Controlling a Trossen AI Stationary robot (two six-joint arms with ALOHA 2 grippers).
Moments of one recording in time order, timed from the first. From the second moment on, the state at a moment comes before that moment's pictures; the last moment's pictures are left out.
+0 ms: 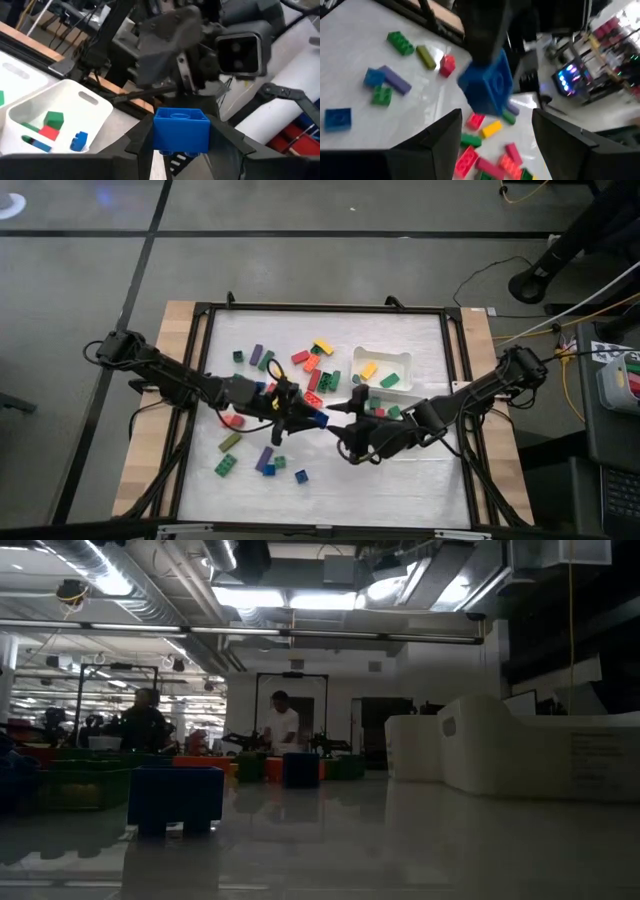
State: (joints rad) left arm -0.29 1.40 0.75 0.68 -0.13 -0.62; right arm 0.50 1.60 1.36 -0.27 0.70 -0.30
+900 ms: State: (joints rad) left arm -0.29 1.40 0.75 0.81 -0.13 -0.59; right arm 0.44 1.60 1.36 -0.07 0.60 -0.48
